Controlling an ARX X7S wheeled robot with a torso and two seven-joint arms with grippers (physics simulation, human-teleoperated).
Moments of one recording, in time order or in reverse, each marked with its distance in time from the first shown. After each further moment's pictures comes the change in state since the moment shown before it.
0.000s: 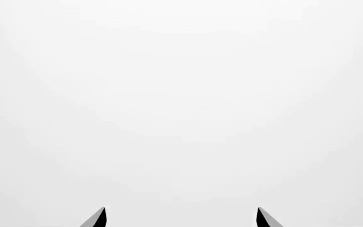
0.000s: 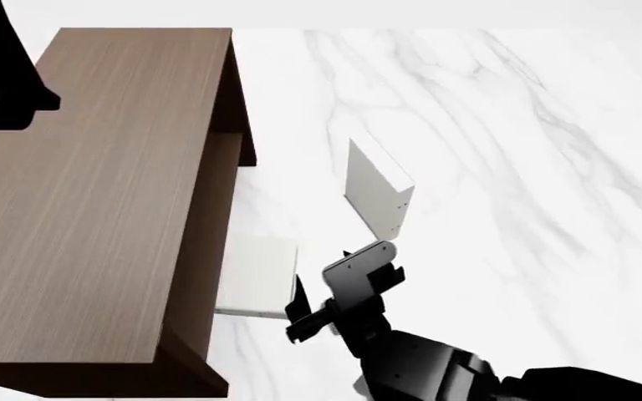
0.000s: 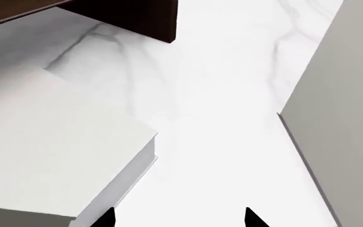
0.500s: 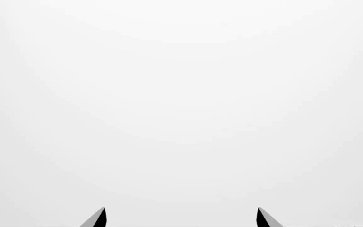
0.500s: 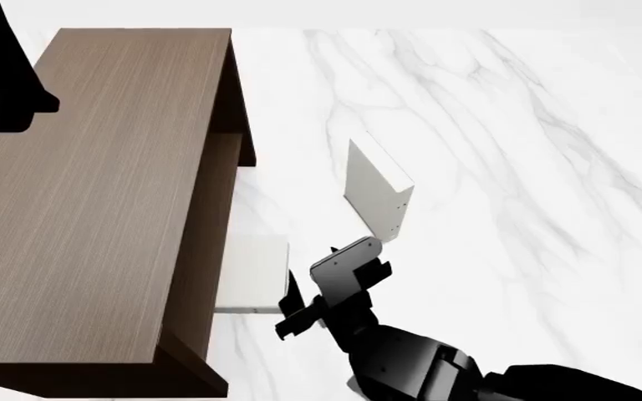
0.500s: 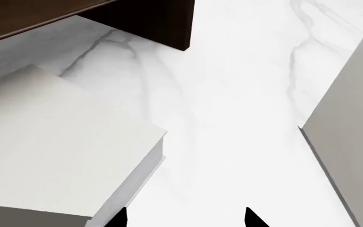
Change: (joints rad) left arm 0.014 -0.008 -0.001 0.000 0.005 0.014 0.004; right arm -0.006 -0.068 0.018 0.093 -0.015 -0.005 -0.054
